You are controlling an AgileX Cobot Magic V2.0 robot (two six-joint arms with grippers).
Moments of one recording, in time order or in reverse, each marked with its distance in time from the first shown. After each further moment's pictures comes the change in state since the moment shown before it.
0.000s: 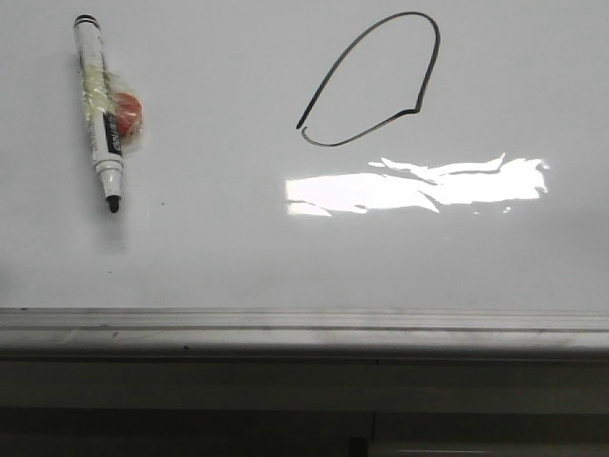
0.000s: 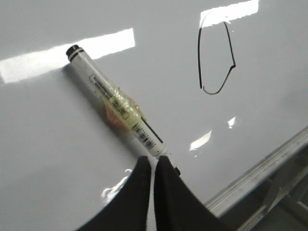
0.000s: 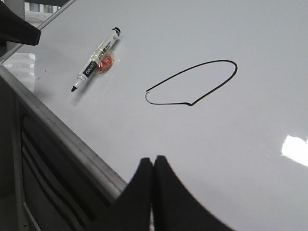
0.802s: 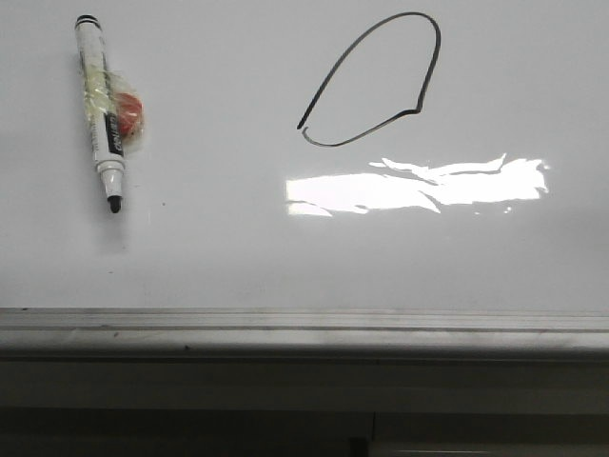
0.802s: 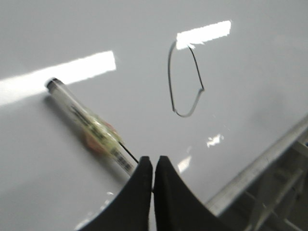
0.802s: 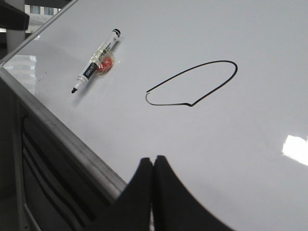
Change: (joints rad) left arm 0.026 -0.121 0.000 0.004 -0.047 0.012; right arm 0.000 0.000 0.002 0.004 -0.004 0.003
